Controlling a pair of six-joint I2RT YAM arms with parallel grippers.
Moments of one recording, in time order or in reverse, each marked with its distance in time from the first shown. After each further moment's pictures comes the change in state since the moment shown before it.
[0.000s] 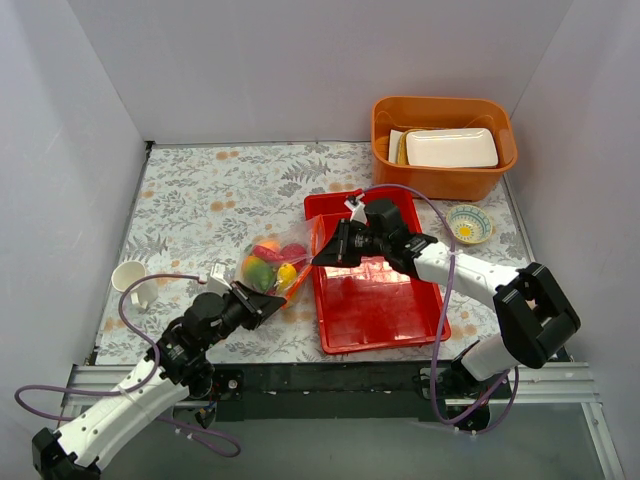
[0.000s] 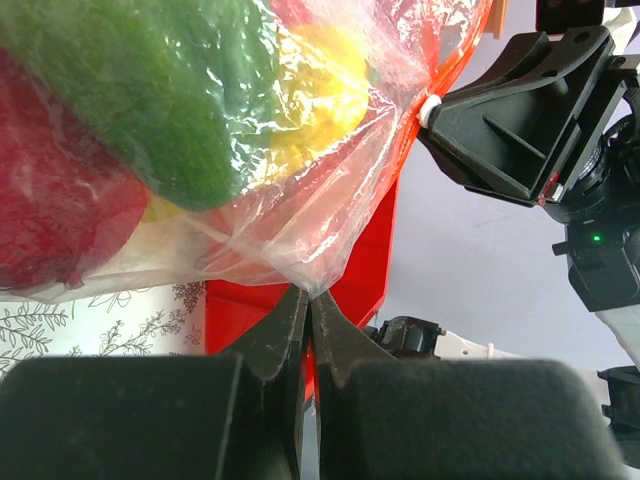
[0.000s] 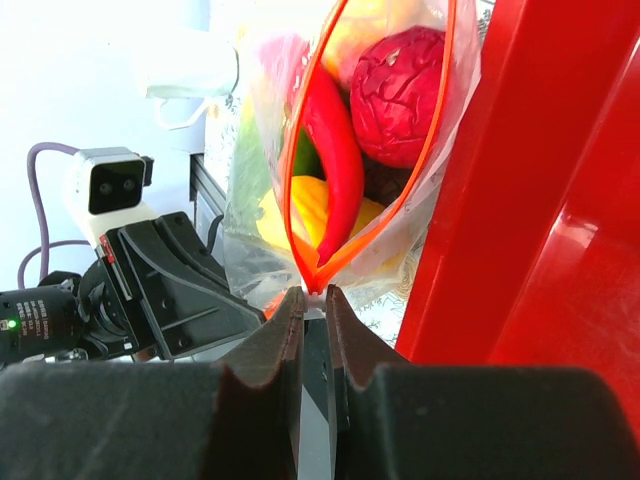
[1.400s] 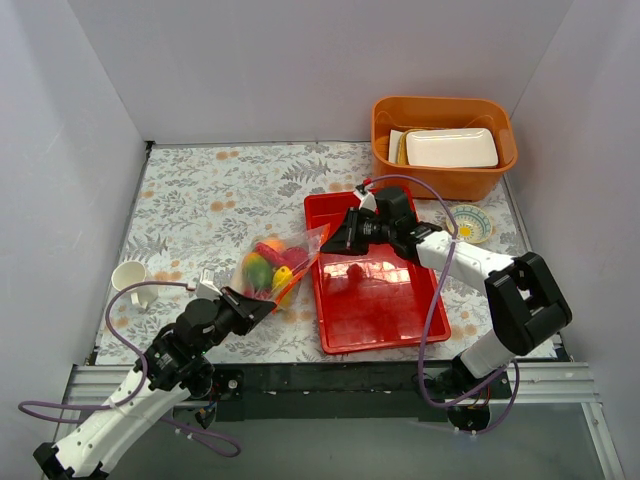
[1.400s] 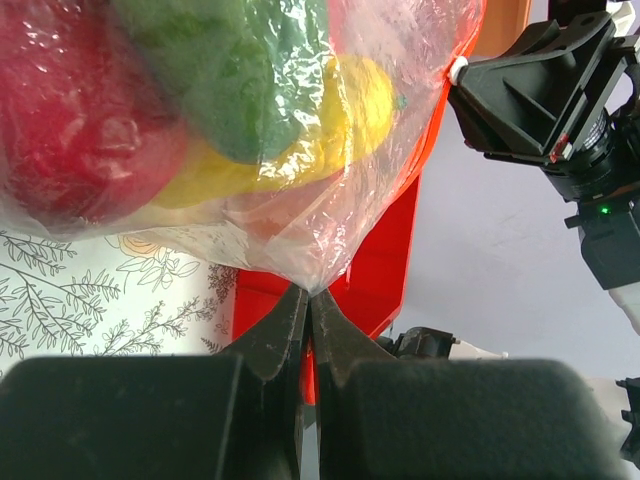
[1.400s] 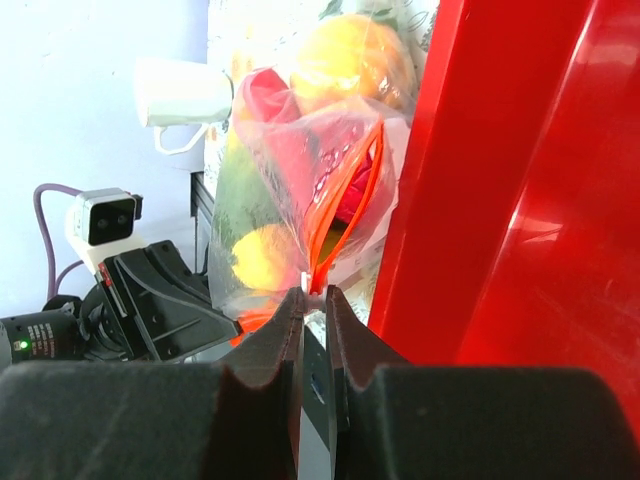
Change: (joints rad) left arm 0.000 -0.158 0.034 -0.232 -0.063 0.000; right arm -0.112 0.067 0.044 0.002 -0.089 -0.046
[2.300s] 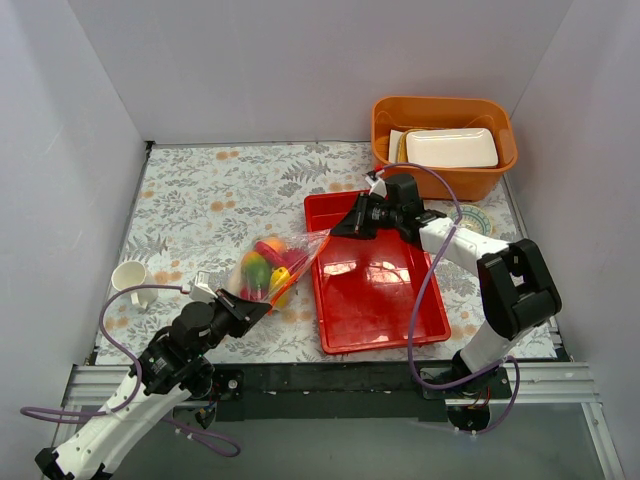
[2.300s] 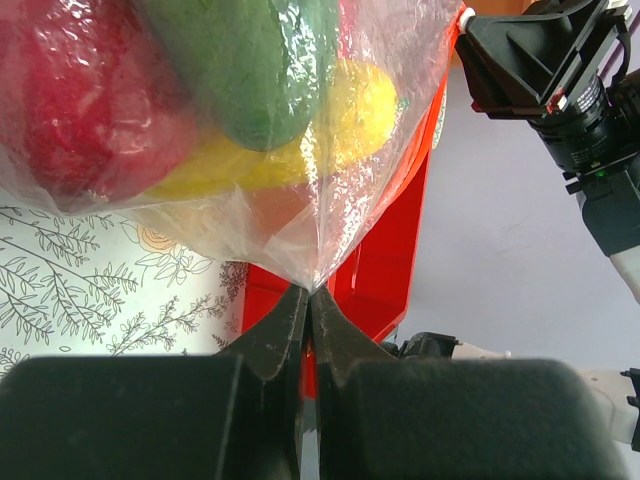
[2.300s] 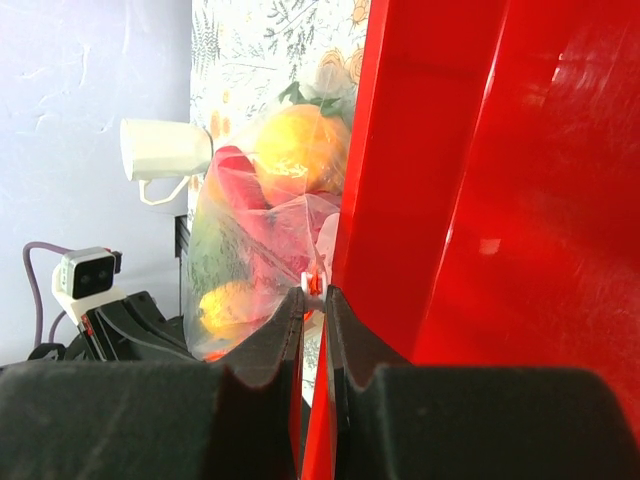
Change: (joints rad) left arm 0.000 -0.066 0.019 -0.096 -0.028 0.000; right arm -0.115 0.096 0.083 0.000 -0.021 -0.070
